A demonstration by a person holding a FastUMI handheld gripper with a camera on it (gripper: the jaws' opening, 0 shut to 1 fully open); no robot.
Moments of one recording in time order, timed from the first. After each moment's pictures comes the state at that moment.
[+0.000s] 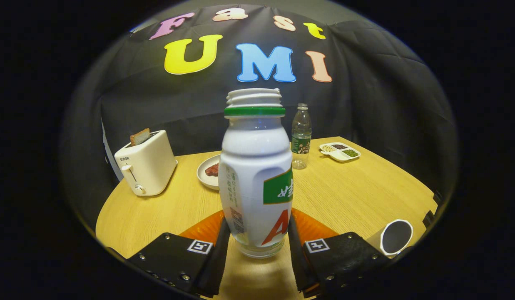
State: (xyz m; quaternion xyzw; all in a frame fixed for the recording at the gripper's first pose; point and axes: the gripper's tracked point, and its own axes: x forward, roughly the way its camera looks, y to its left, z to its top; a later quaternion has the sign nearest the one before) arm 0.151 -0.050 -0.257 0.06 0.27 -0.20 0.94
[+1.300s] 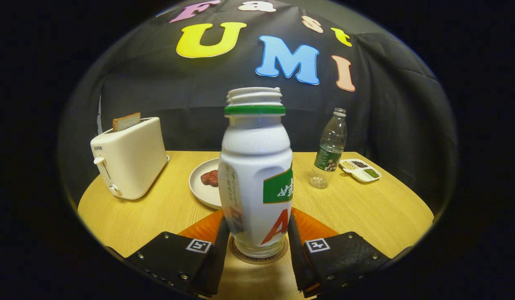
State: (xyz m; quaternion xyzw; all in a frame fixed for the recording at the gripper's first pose) arm 0.253 -0.053 -0.296 -0.01 0.27 -0.18 0.95
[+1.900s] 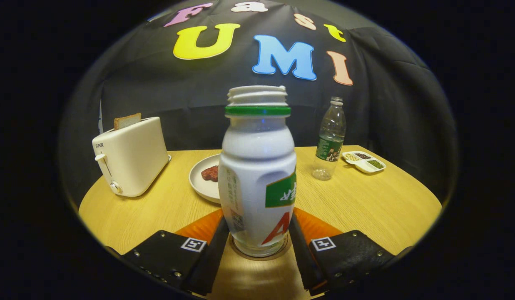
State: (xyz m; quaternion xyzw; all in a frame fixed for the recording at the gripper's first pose) arm 0.239 -0.055 -0.312 0.02 0.26 -0.17 0.95
